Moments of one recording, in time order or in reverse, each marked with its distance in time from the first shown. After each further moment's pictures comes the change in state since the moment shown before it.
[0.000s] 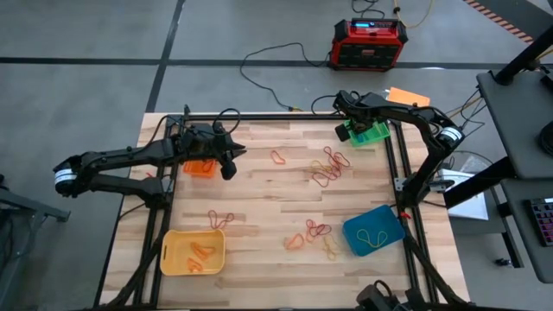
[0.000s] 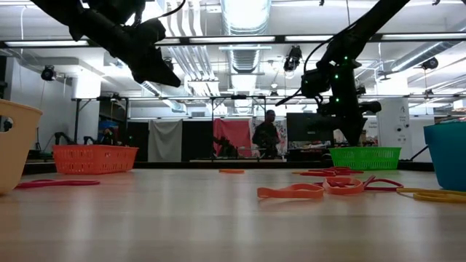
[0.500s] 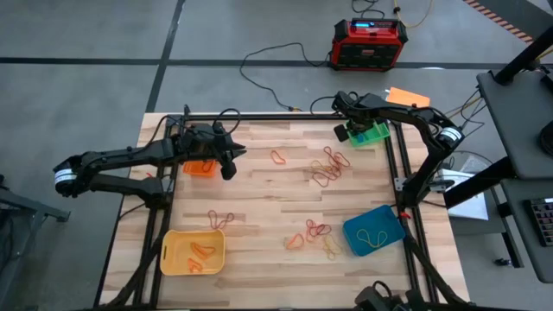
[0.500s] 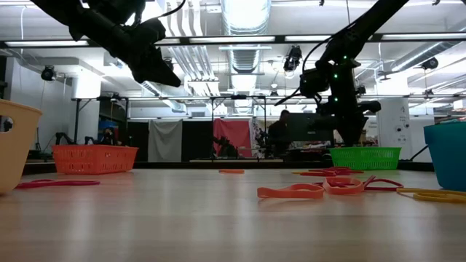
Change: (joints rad) left arm 0.000 0.000 0.000 0.000 0.000 0.009; right arm 0.017 0.000 0.000 0.000 0.016 0.042
